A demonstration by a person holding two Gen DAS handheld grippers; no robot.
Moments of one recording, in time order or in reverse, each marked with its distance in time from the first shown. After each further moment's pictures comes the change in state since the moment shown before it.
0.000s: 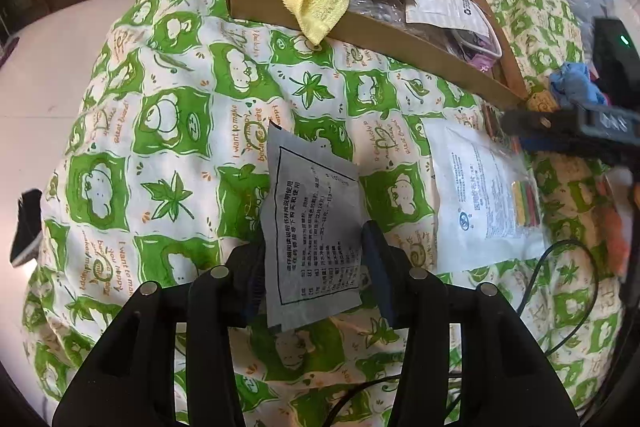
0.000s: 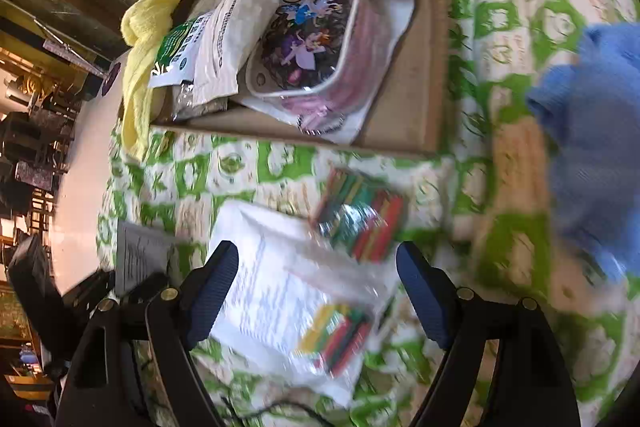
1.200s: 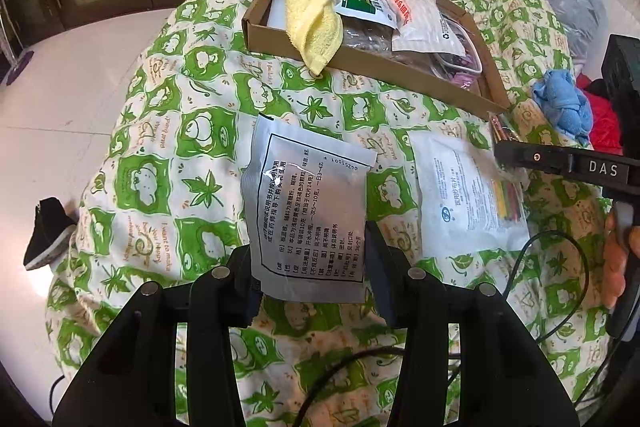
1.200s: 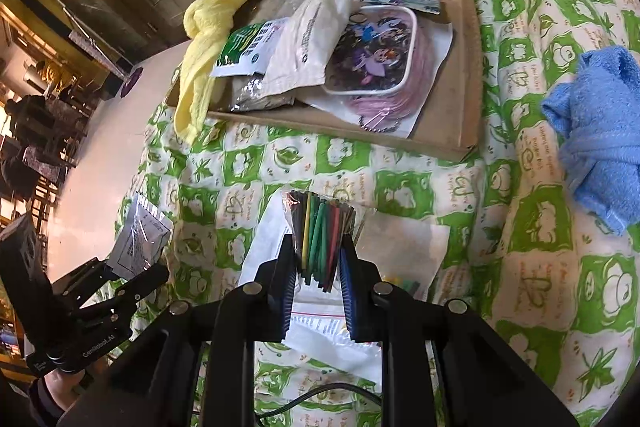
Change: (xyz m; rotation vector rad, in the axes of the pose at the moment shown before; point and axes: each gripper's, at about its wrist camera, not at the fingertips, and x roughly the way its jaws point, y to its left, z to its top) left arm -0.034 -0.012 0.009 -0.002 -0.080 0.037; right arm -0.029 0.036 -0.037 -0.101 -0.116 0.034
